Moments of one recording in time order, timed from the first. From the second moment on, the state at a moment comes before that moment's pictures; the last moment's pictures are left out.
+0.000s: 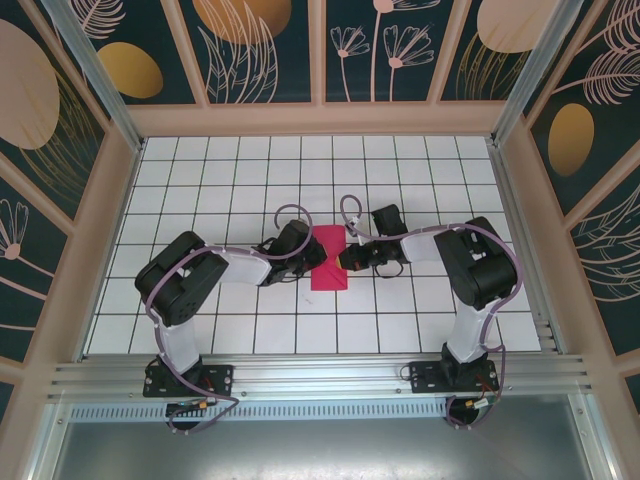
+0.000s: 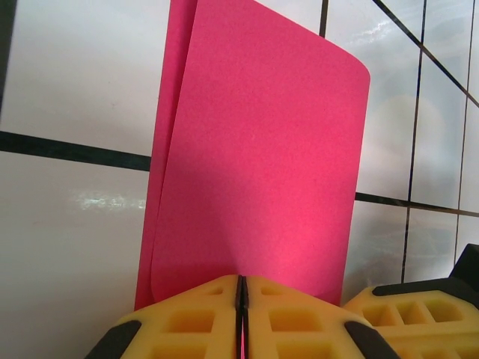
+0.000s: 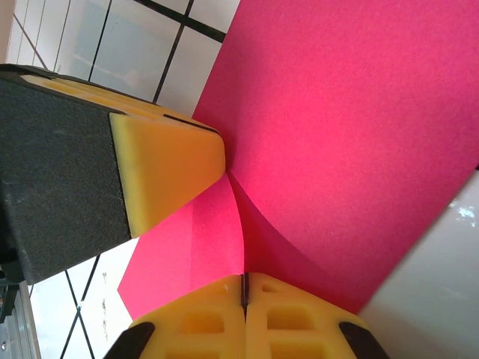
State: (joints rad) left arm -0.73 1.86 0.83 0.27 0.08 -1.07; right arm 0.45 1.85 0.82 0.04 -0.75 0.20
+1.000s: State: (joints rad) left arm -0.76 1.89 0.86 0.25 0.13 -1.05; right arm 0.45 1.86 0.83 0.02 -0.75 0.20
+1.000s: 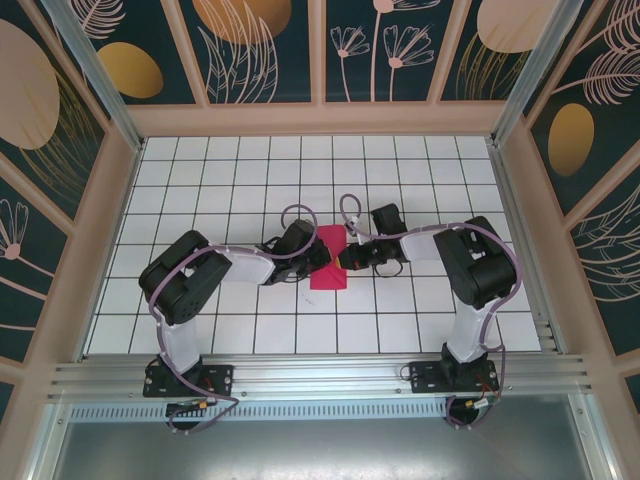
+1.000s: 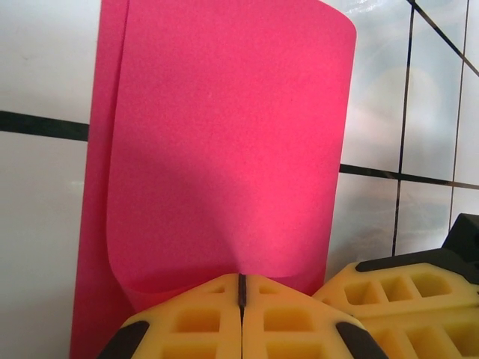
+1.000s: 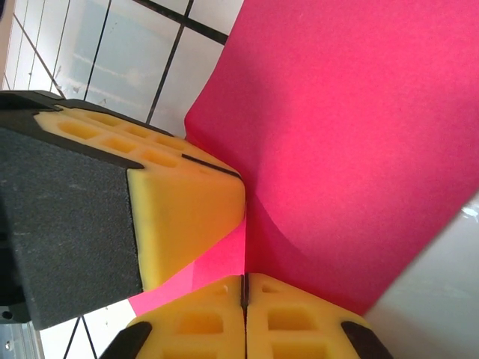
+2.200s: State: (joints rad) left arm -0.77 1.89 0.84 0.31 0.10 -1.06; right arm 0.56 1.68 0.72 -0.02 -0.69 0.35
